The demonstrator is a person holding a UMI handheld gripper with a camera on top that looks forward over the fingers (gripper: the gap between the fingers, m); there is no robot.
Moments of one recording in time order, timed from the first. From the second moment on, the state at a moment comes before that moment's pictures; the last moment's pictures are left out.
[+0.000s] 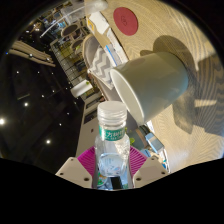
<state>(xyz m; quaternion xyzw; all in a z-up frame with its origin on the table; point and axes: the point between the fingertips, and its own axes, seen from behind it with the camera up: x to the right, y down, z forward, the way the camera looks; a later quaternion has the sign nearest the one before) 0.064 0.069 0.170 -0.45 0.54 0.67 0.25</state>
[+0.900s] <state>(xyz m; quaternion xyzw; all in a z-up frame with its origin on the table) 0.323 0.088 0.075 -0.85 0.07 -0.02 0.53</state>
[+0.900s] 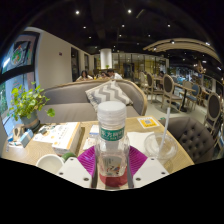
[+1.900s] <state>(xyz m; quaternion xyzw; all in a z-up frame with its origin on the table) 0.269 -0.100 0.092 -0.90 0.08 -0.04 0.42</state>
